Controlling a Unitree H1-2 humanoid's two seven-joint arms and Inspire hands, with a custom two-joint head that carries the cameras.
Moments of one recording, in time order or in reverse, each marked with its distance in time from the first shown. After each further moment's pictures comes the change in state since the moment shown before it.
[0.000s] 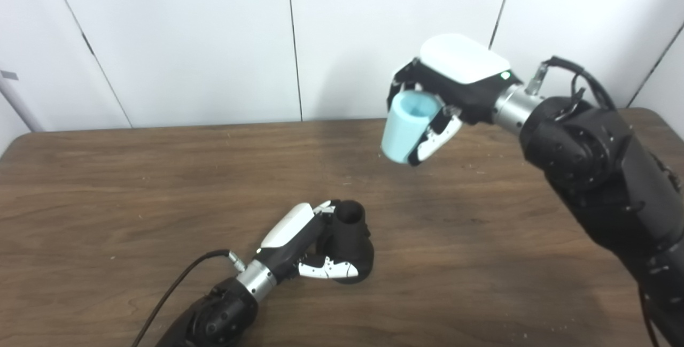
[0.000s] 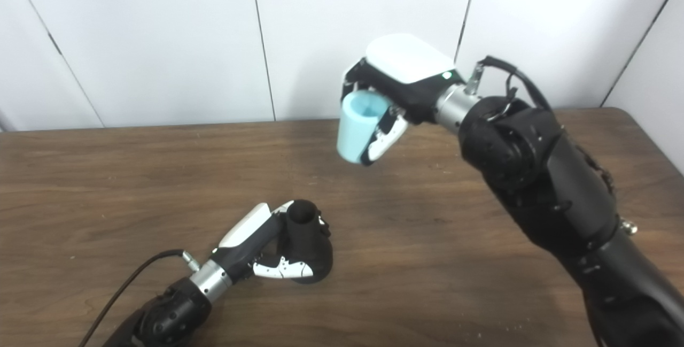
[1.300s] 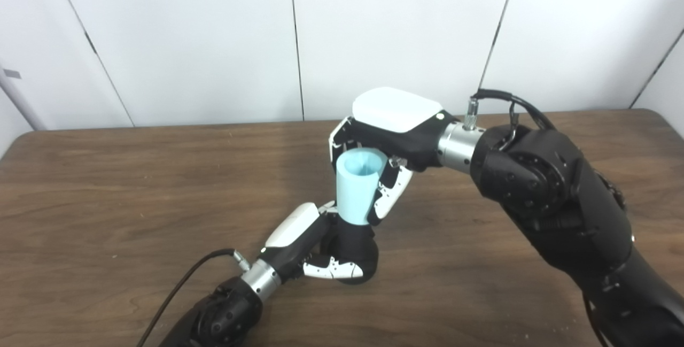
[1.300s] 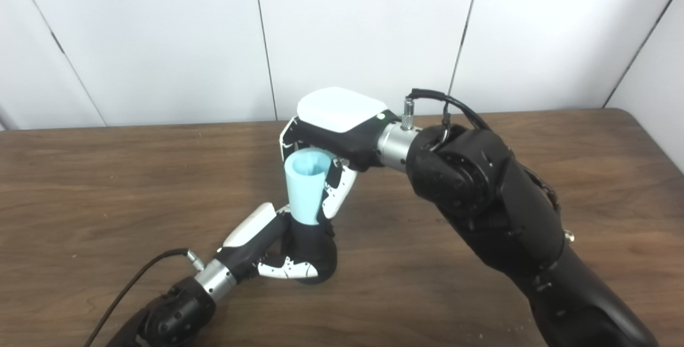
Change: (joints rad) left arm -0.003 -0.007 -0.013 -0.014 0.014 0.024 0.001; right arm 0.011 0.131 0.043 -0.045 -0.020 0.002 0.230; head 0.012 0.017
